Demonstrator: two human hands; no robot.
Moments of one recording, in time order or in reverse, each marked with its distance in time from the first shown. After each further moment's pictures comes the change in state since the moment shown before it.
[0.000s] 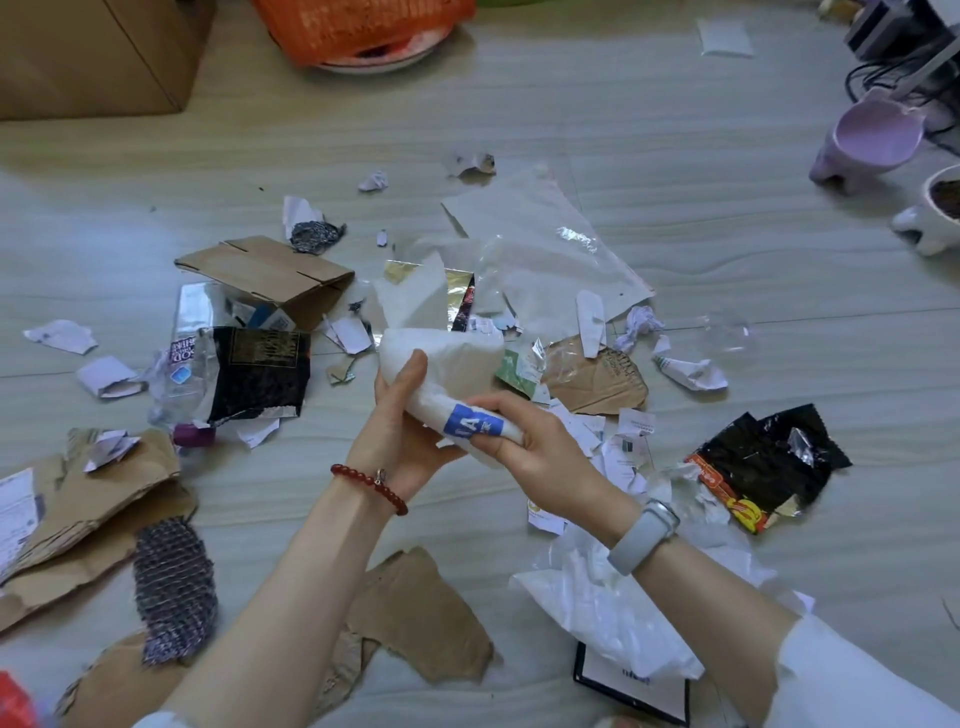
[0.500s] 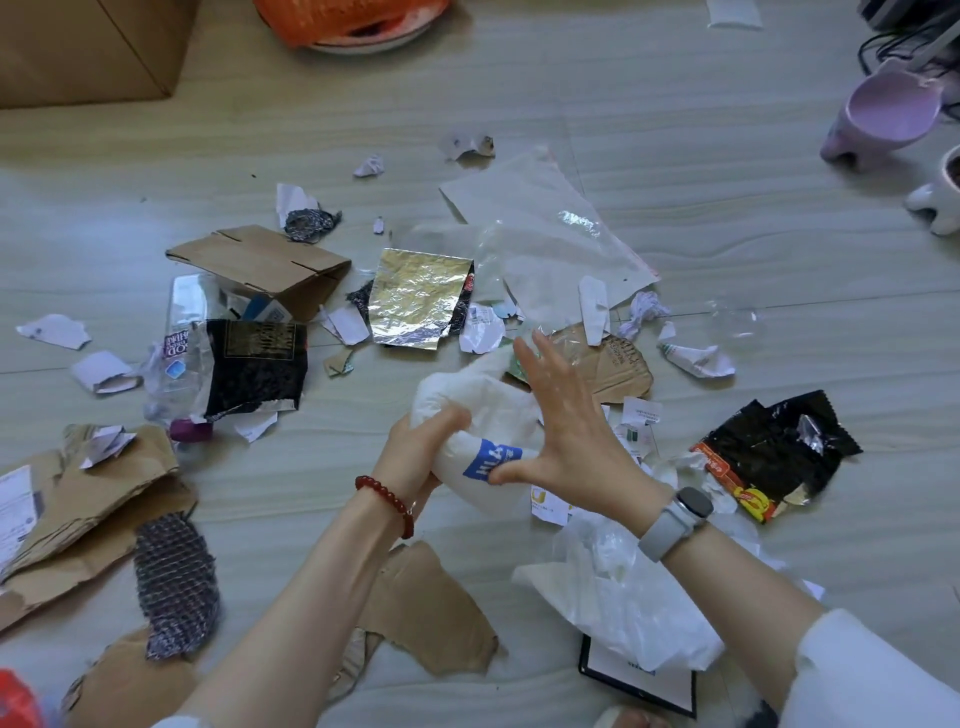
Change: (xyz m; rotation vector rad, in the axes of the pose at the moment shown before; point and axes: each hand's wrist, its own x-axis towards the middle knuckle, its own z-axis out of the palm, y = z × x) left_hand 0.001 -0.027 -0.006 0.408 0.208 0.019; right_hand -0.007 0.021 -0.024 -0.564 0.006 -0.052
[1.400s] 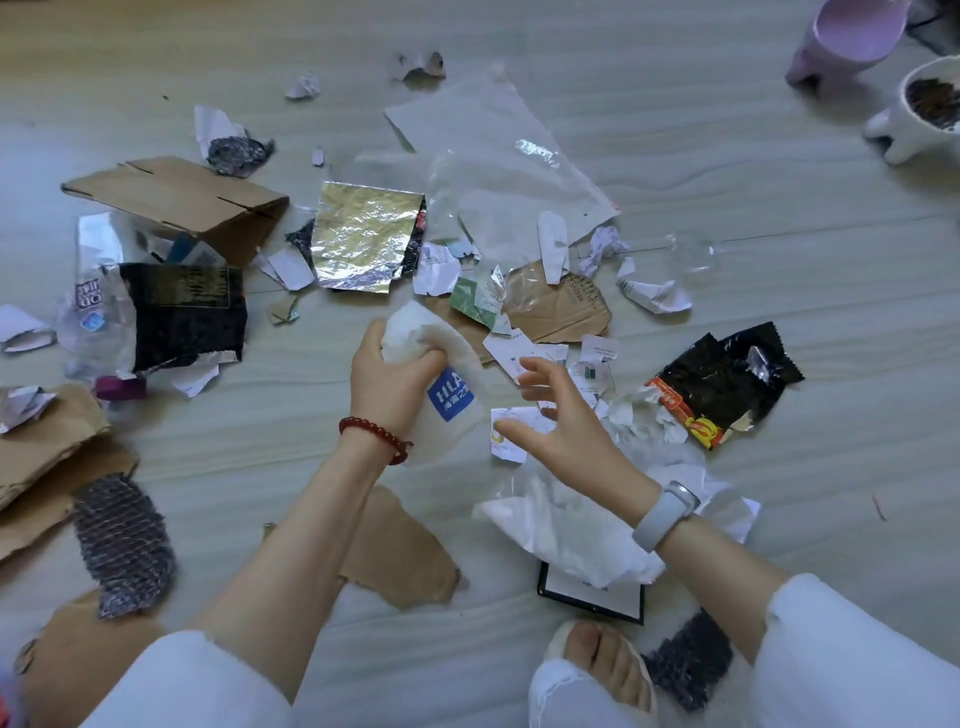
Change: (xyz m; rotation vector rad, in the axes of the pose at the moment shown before) left_hand 0.005 -0.005 0.025 0.313 0.238 0.348; right_hand -0.054 0.020 0.011 0.523 0.030 0.419
